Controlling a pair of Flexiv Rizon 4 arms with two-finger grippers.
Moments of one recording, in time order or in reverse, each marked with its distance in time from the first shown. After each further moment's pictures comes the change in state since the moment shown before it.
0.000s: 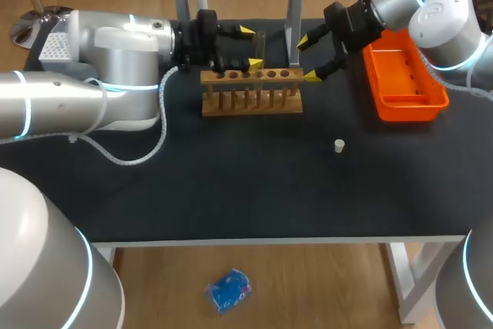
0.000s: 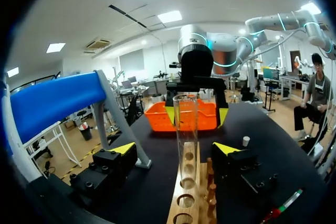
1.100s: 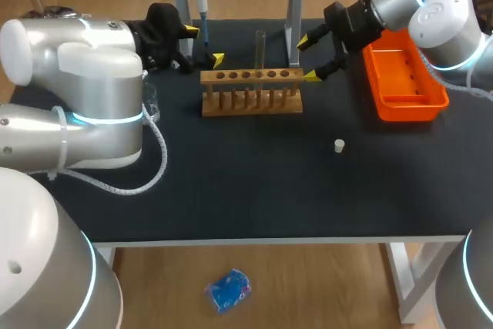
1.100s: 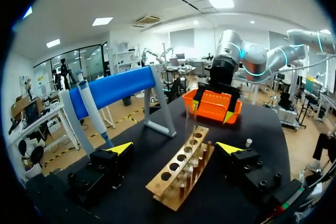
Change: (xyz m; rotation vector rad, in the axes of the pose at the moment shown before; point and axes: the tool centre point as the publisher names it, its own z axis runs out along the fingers) left arm 0.027 -0.026 -0.118 -0.181 -0.378 -0.213; right arm 0.000 0.000 0.000 0.000 0.000 0.000
